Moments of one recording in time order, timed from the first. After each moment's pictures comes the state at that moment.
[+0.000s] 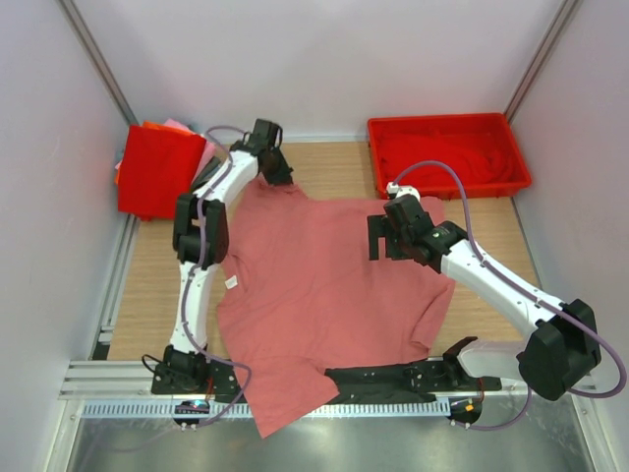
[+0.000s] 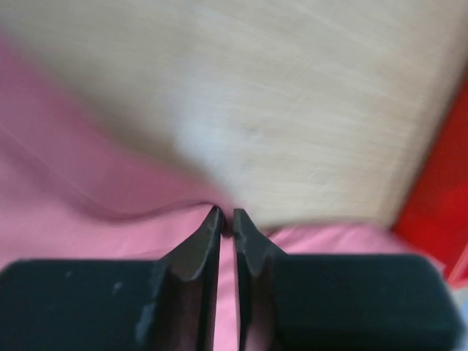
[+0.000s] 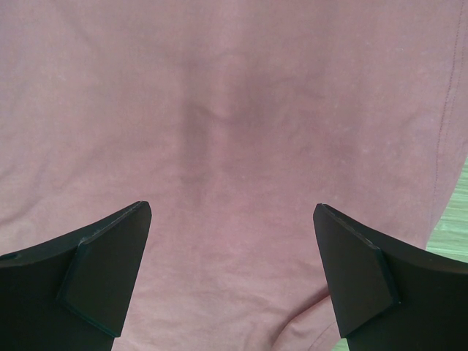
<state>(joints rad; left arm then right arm) -0.31 2.34 2.01 -0.63 0.10 -0.75 0.56 1.25 0.97 -0.64 0.24 0.39</state>
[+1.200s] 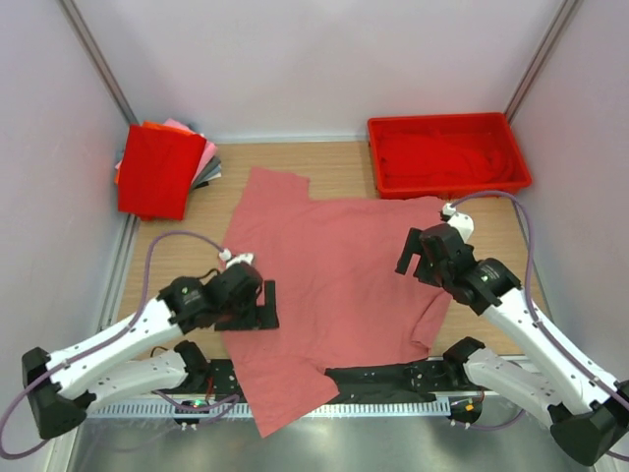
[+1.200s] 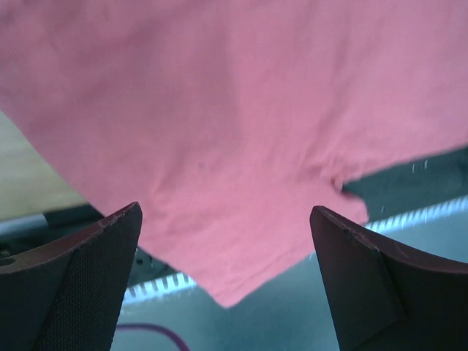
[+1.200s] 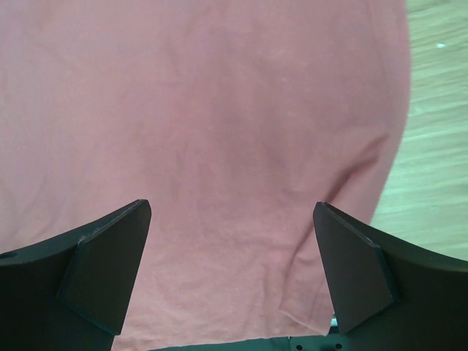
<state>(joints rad) -0.90 0.90 0.79 -0.99 -0.12 -0.88 0.55 0.86 0.84 -0.85 0.35 0.72</state>
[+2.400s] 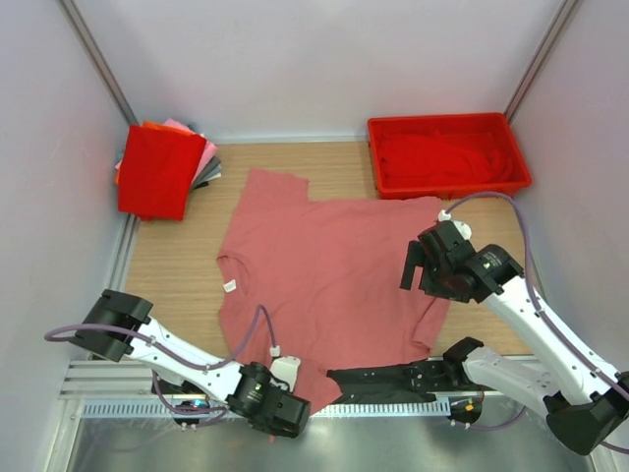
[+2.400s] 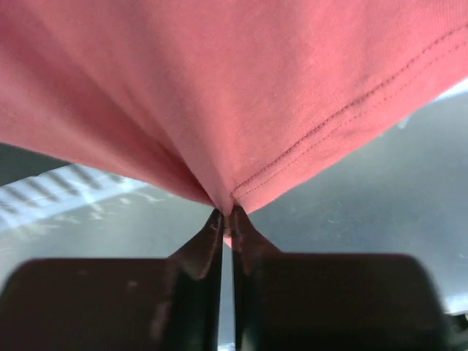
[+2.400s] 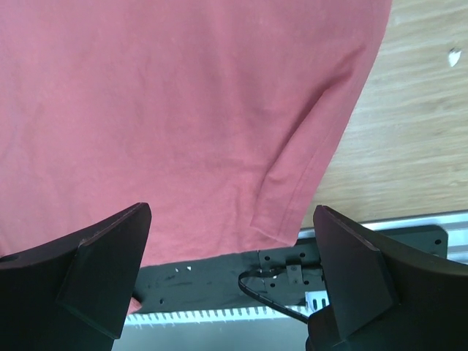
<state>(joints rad) -1.94 1.31 0.65 -0.78 -0.06 -1.66 0.55 0.92 1.01 -1.20 0.26 0.74</state>
